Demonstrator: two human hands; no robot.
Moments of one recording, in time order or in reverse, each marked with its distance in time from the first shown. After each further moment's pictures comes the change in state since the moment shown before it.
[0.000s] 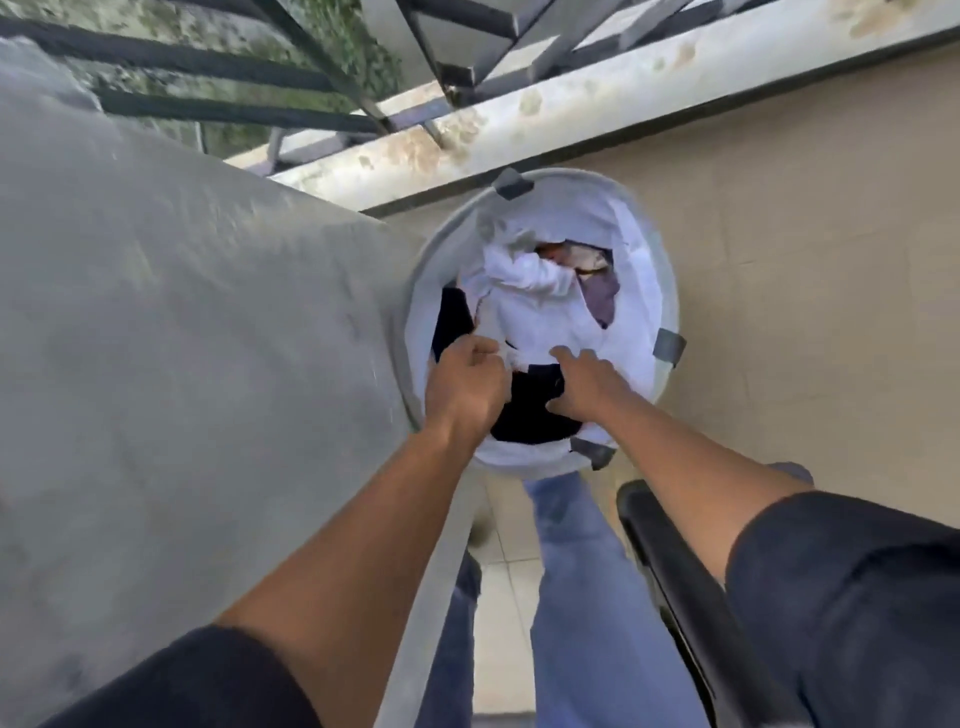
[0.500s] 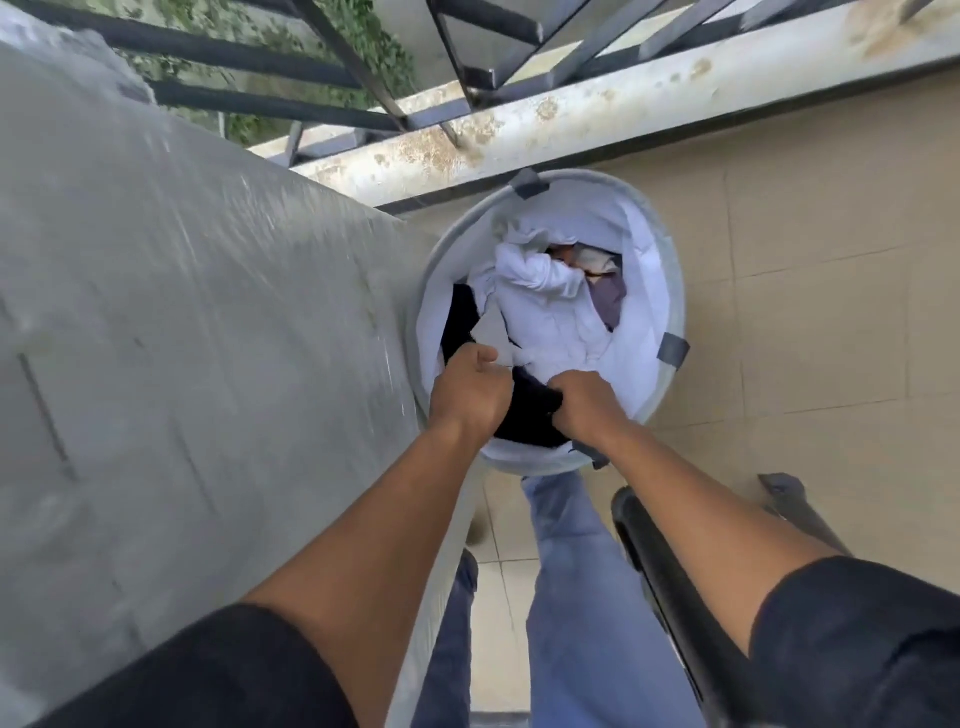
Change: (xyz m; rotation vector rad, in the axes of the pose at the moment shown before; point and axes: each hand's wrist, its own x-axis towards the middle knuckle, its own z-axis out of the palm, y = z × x) left_hand -0.003 -0.012 -0.010 0.038 -0.047 -0.032; right_hand -0.034 -0.019 0.007 0.152 0.124 -0.089
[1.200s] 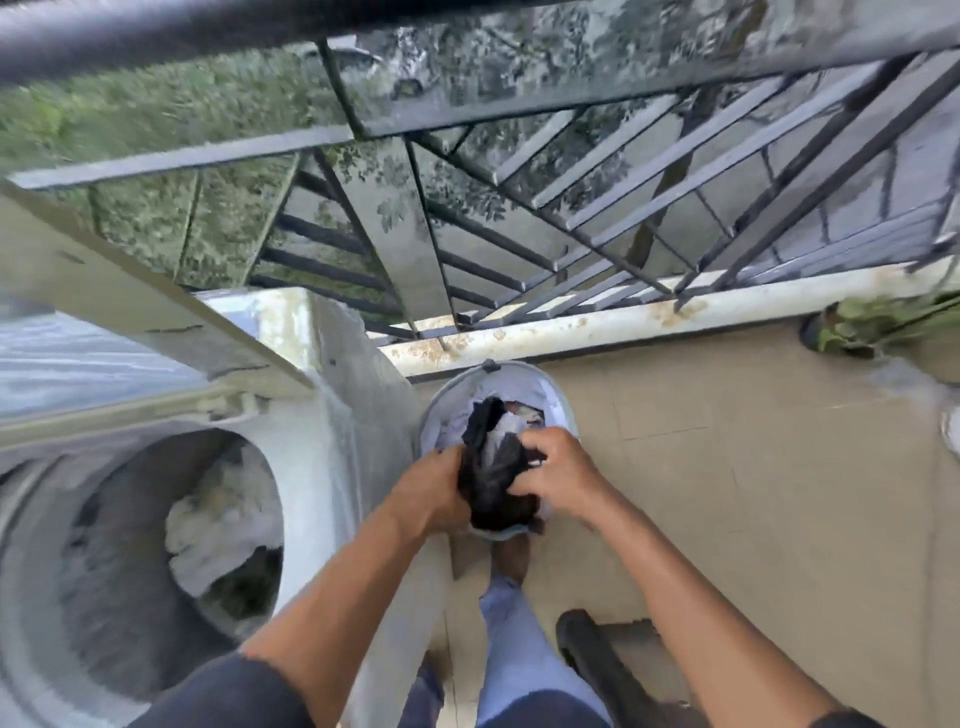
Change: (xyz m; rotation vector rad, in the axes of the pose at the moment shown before) left_hand -0.235 0.031 -0.116 0.669 -0.063 0.453; right_hand -0.311 -0.161 -0.175 0.464 0.220 -0.252
